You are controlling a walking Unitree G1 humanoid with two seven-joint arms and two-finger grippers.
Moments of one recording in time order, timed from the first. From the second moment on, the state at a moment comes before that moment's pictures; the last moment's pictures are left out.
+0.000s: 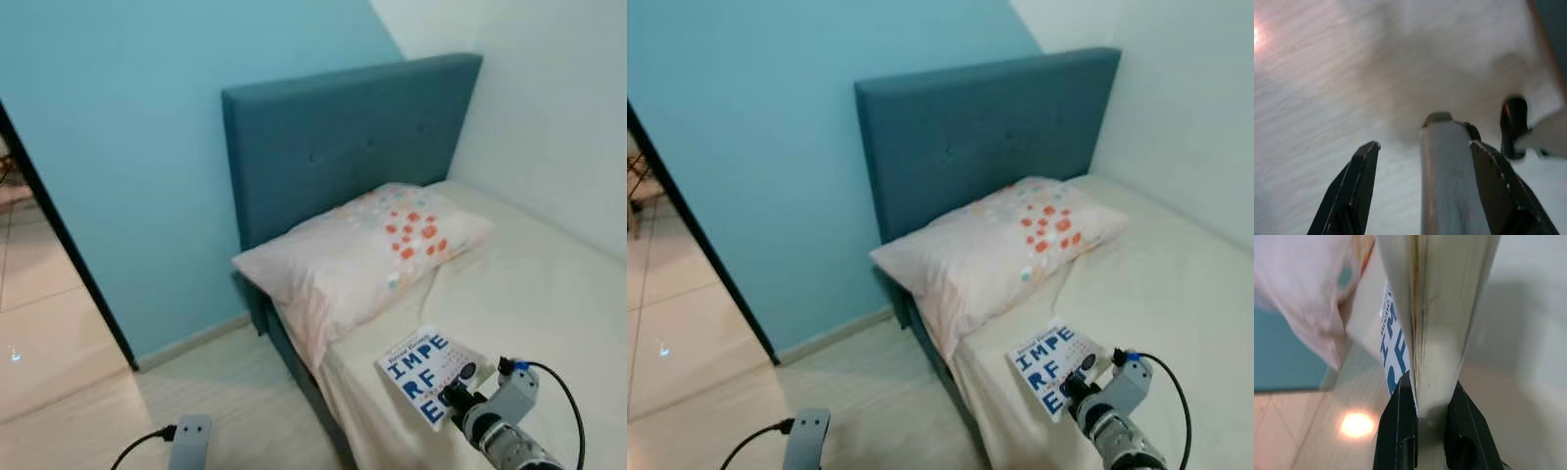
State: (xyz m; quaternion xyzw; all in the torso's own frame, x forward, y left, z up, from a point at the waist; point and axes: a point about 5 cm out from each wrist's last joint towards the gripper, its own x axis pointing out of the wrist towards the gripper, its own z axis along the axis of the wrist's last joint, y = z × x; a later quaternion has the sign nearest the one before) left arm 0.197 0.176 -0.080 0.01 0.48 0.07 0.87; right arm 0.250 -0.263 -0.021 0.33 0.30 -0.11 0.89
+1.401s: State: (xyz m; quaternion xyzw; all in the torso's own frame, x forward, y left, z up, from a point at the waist) left arm 0.214 0.253 -0.052 0.06 0.40 0.06 0.91; right arm 0.298 -0.311 0.054 0.20 0.27 -0.04 0.94
